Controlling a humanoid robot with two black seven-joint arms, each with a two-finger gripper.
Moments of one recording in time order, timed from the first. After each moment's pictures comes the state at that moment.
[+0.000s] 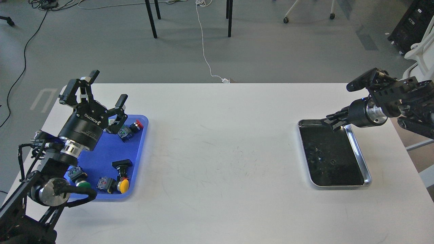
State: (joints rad) left arm -0.08 0.31 -1.34 -1.37 0.55 -0.35 -0.26; right arm 1.47 -0.52 -0.84 0.84 -1.19 0.14 0.49
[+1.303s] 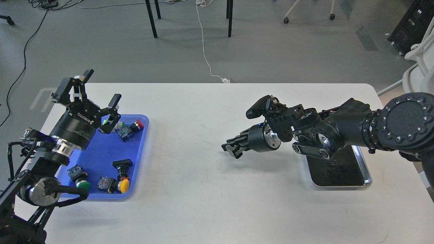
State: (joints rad) left arm -0.08 0.37 -1.34 -1.37 0.55 -0.35 -0.26; right arm 1.39 0.00 -0.90 0.83 -0.88 -0.04 0.49
